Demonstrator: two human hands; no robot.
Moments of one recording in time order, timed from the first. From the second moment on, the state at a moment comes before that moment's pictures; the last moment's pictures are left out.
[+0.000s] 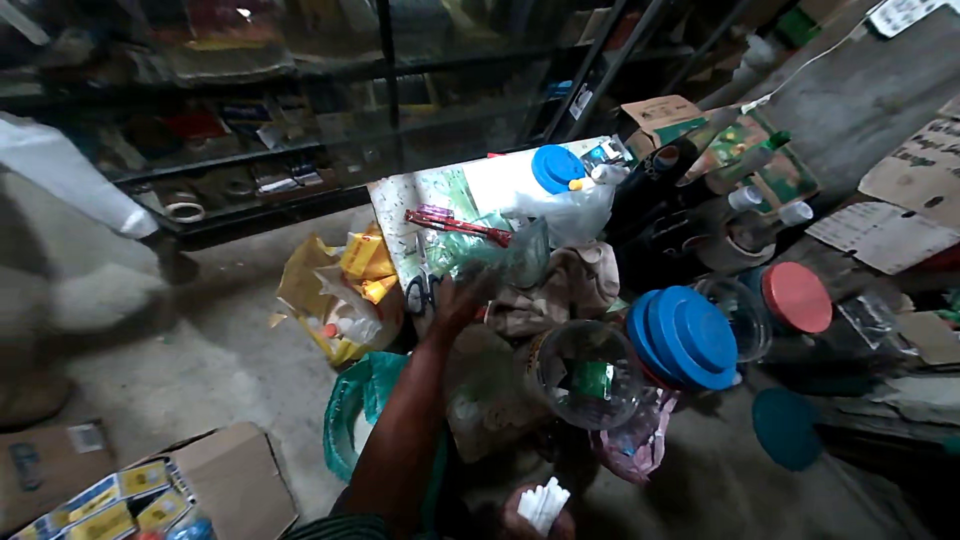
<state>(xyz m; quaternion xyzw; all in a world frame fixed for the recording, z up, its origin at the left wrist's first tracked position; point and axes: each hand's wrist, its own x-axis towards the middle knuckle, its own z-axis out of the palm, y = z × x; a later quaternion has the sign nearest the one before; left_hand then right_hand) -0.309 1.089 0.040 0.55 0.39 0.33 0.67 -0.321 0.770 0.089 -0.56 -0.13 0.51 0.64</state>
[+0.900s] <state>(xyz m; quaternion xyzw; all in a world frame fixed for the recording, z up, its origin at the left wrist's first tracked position) -0.639 0.990 0.059 0.65 0.35 0.35 0.58 -0.400 0.895 0.092 -0.73 -0.19 0.46 0.47</state>
